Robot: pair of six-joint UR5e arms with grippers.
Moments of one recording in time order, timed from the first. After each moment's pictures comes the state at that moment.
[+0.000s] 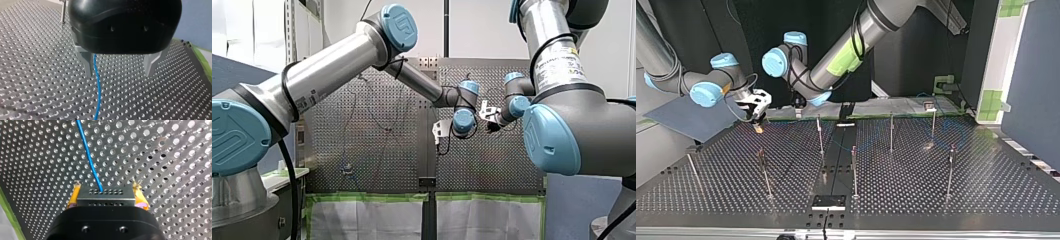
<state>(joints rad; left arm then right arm) -0.81 -2.48 -1.04 -3.03 -2.23 -1.85 1.76 -1.01 1.53 -0.16 1.25 1.73</state>
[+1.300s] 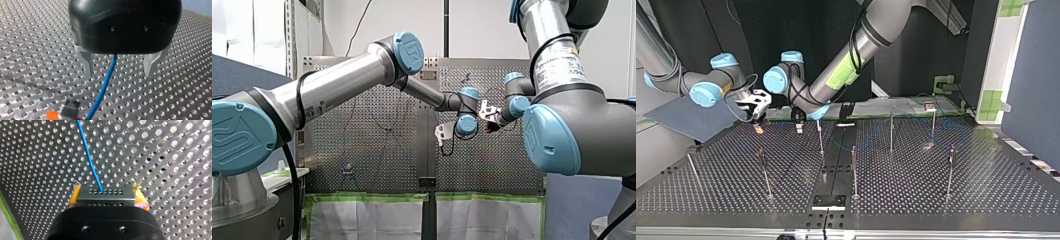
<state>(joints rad) -0.77 -2.61 -0.81 -3.03 -2.28 -1.87 1.76 -1.01 1.53 -0.17 1.24 1.74</state>
